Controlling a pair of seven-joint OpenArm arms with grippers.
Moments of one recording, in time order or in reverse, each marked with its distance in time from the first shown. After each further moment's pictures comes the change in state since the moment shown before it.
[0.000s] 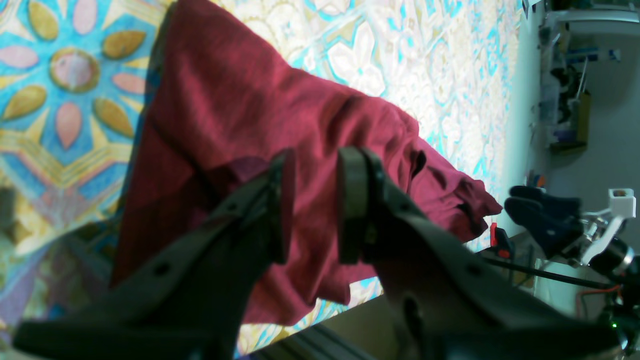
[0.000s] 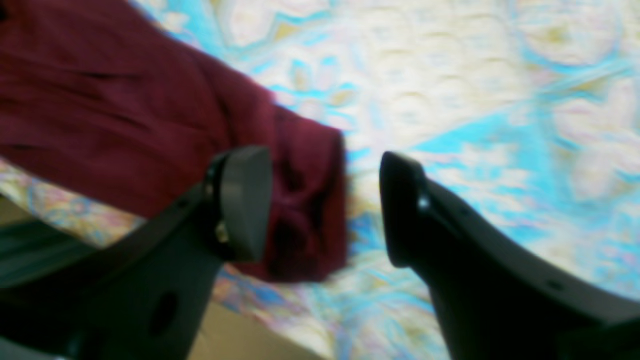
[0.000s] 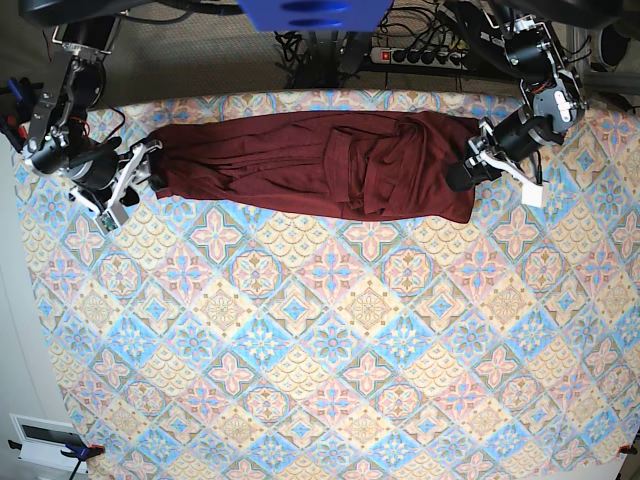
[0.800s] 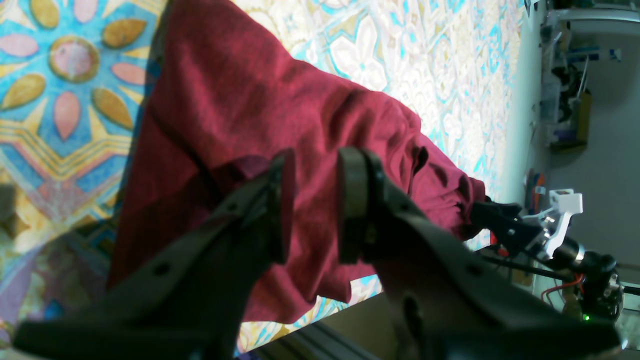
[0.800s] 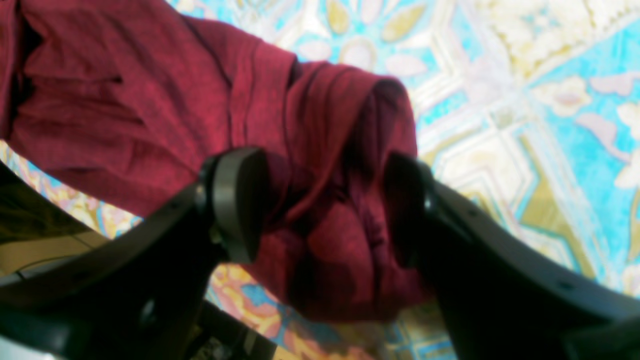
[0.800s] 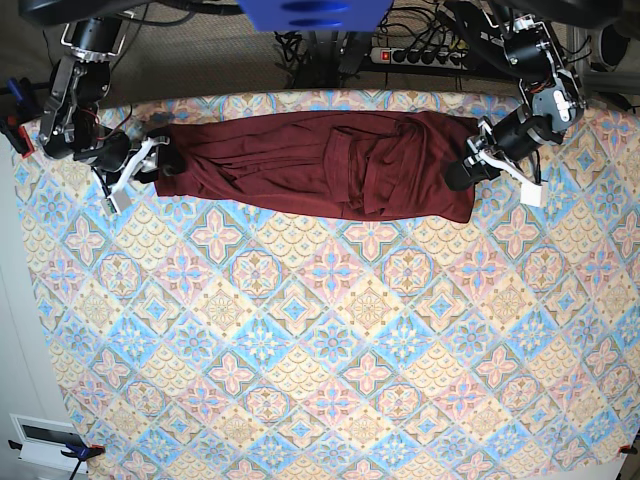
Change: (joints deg) left arm 0.0 0.2 0.0 0.0 0.0 -0.1 0.0; right arm 0.4 -2.0 -1.0 -14.8 5.8 -0.2 1.9
